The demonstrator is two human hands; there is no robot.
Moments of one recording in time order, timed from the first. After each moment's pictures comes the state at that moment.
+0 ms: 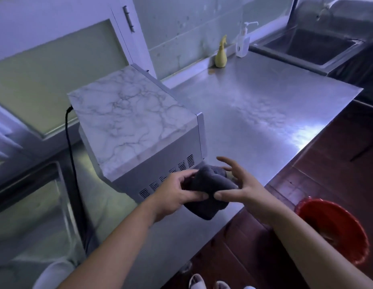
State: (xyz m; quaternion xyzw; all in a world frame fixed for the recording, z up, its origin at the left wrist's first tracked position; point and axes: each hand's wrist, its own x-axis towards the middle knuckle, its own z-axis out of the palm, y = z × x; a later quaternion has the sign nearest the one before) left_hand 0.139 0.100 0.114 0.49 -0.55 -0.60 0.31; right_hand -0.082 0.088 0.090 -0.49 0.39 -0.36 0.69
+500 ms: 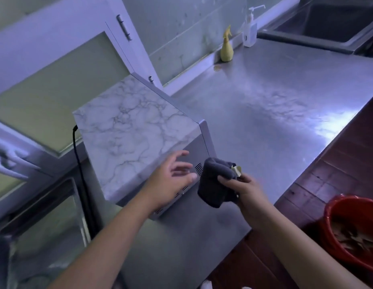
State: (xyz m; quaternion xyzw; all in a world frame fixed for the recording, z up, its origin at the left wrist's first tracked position) left_hand 0.156 0.044 0.136 0.62 -0.58 -0.45 0.29; right_hand -0.048 0.051 0.050 -0.26 0.43 -0.48 0.72
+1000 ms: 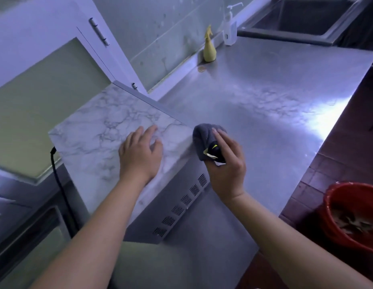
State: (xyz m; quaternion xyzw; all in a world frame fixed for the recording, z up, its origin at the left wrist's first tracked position) left_hand 0.219 -0.077 0.131 0.73 -0.68 -0.04 0.12; right_hand 0.029 -0.033 0.050 -0.53 0.54 -0.64 0.11
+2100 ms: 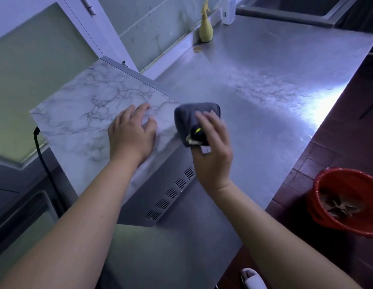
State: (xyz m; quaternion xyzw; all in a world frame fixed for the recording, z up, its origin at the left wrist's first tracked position) left_hand 0.218 -0.078 0.129 0.73 -0.67 -0.03 0.14; right_hand 0.055 -0.017 0.064 -0.53 0.51 -0.67 0.11
